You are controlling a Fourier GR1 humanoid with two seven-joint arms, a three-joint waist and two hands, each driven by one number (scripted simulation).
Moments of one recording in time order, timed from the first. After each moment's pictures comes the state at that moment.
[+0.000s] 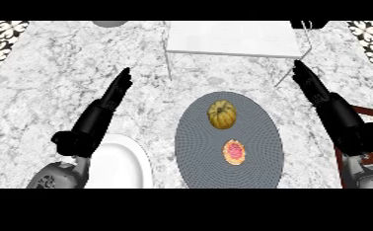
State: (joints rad) left arm -0.15 0.31 -0.32 -1.61 0.14 0.09 0.00; right arm -0.12 -0.45 0.15 -1.72 -0.12 0.01 0.14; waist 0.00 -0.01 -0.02
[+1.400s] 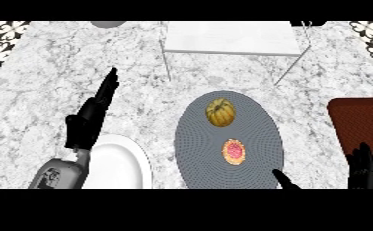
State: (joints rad) left arm -0.16 0.28 -0.24 -1.49 0.07 0.18 0.04; right arm 0.50 -0.11 0.25 -2.02 0.32 -0.79 0.09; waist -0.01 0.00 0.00
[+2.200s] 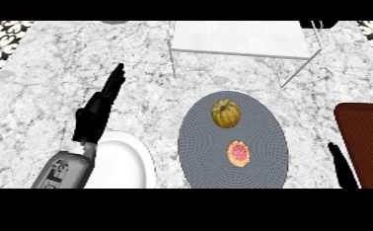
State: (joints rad) left arm -0.21 0.25 -0.24 -1.44 0.04 0.17 0.03; right arm 0.44 -0.30 0.42 -2.31 0.77 -0.23 0.94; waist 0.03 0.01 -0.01
